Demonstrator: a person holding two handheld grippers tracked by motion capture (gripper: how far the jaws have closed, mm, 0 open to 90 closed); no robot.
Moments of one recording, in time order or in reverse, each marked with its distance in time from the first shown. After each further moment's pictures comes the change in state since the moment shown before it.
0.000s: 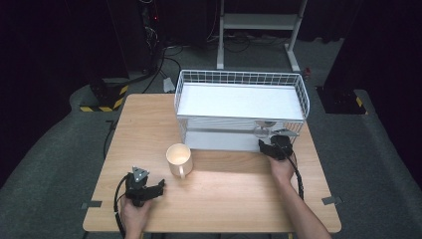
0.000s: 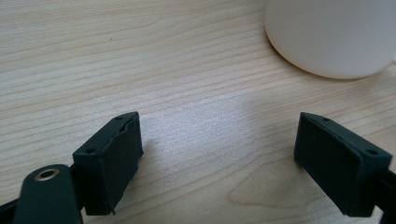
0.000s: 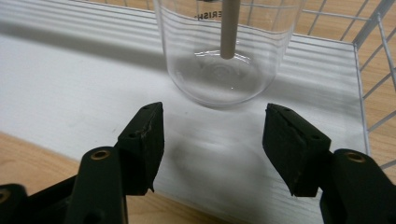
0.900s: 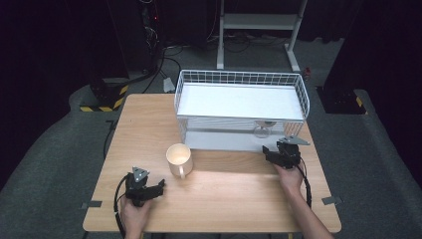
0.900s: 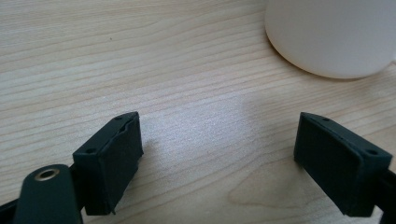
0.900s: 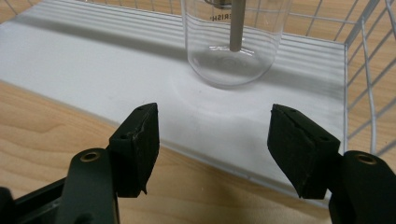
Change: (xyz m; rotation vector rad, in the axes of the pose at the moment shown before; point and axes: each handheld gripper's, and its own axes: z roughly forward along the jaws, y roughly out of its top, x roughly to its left) left arm 0.000 0.000 0.000 0.000 0.000 0.000; right arm -0.006 -0.017 -0.038 -0.035 0.074 -0.012
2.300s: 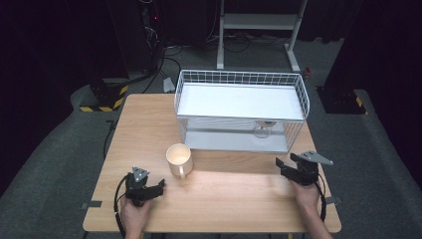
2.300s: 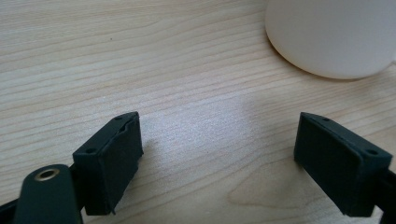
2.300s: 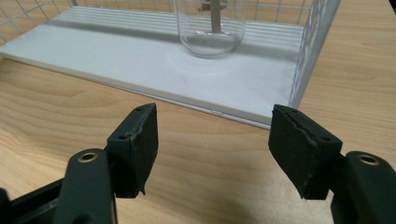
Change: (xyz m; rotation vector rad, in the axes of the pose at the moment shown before) left arm 0.000 0.000 0.000 0.000 0.001 -0.001; right arm -0.018 -0.038 -0.055 -0.072 0.027 0.026
